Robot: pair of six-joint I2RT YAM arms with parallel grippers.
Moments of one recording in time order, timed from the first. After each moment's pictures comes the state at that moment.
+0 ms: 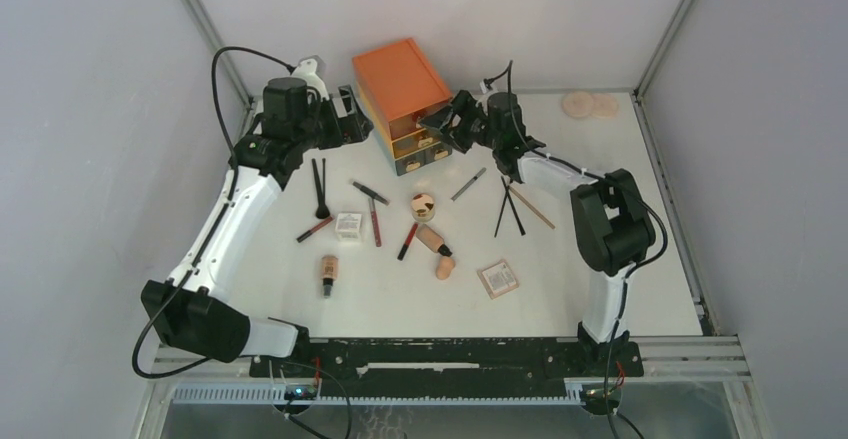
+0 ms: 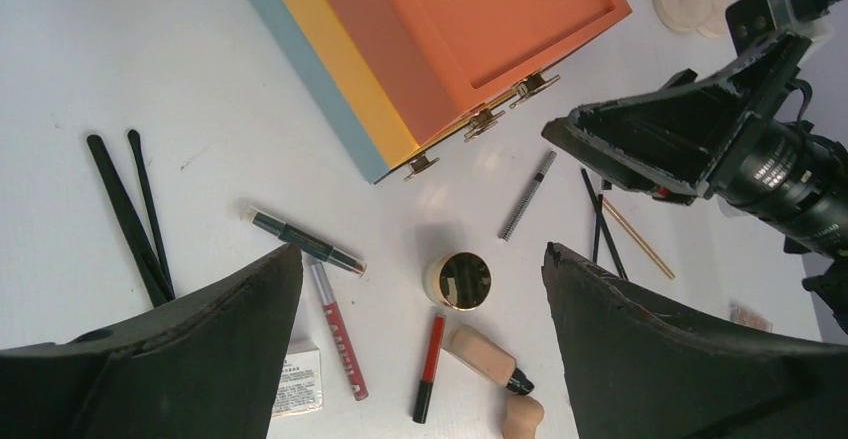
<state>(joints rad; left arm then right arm) -0.26 1.36 1.42 -0.54 0.09 -0.37 0.43 1.91 1.33 0.30 -0.41 1.03</state>
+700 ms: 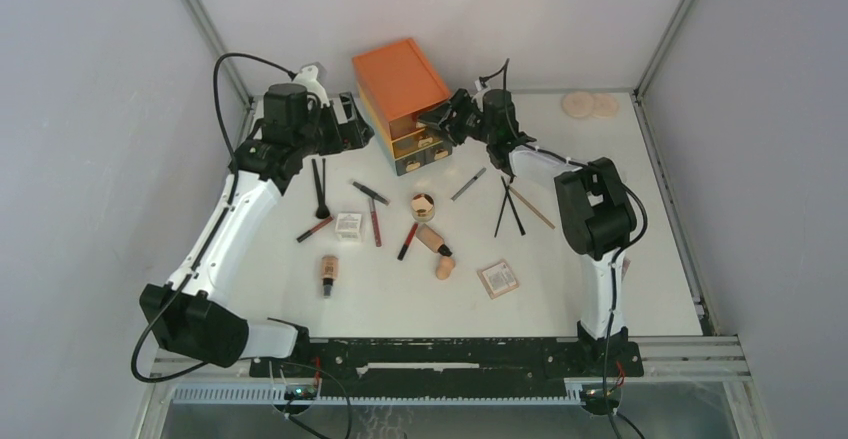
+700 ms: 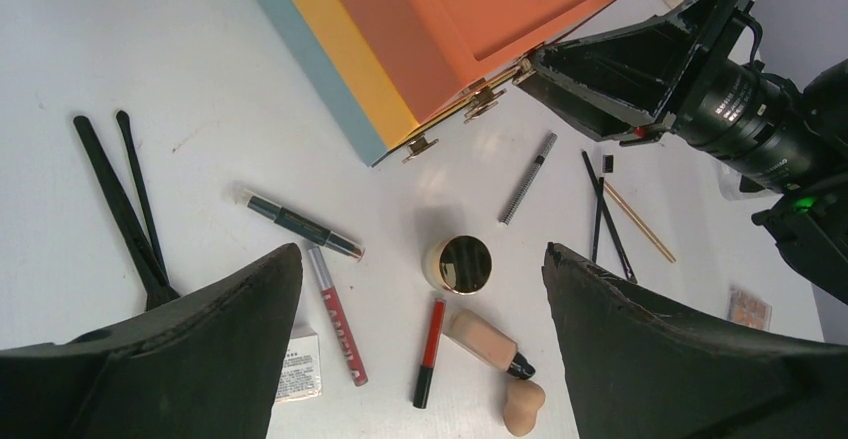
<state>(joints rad) -0.26 1.34 1.38 -0.54 0.11 -0.37 0.41 2.07 1.45 0.39 -0.47 1.14</state>
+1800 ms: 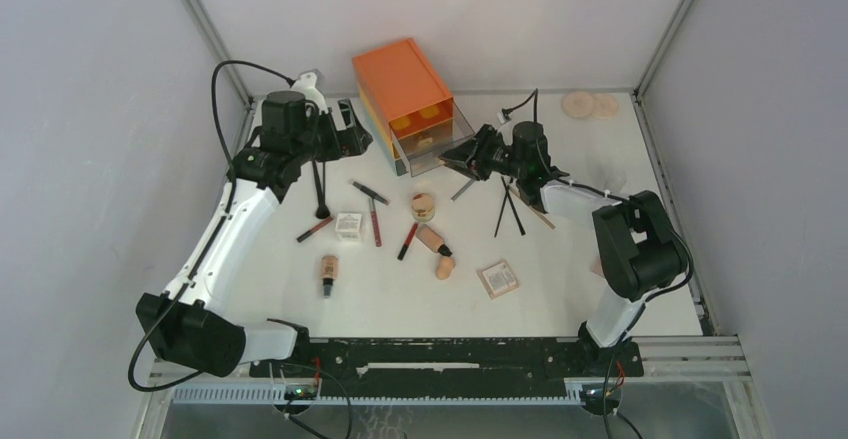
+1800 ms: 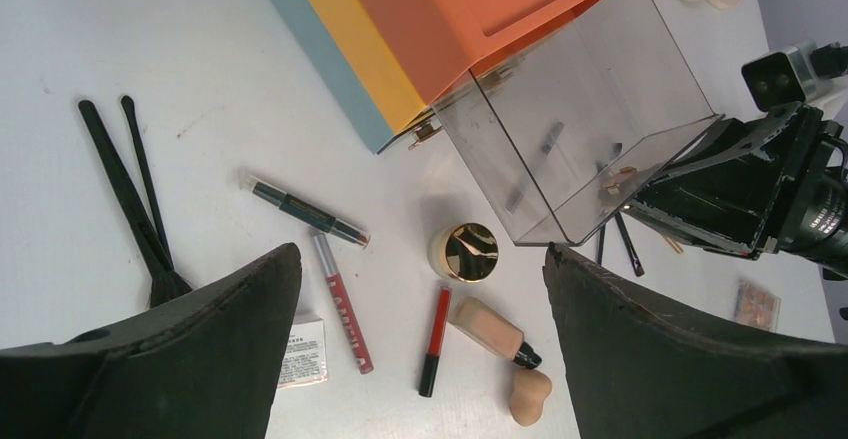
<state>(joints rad) -0.26 1.29 1.32 -0.53 0.11 -0.36 0.38 1.72 0.99 0.46 -0.58 1.16</state>
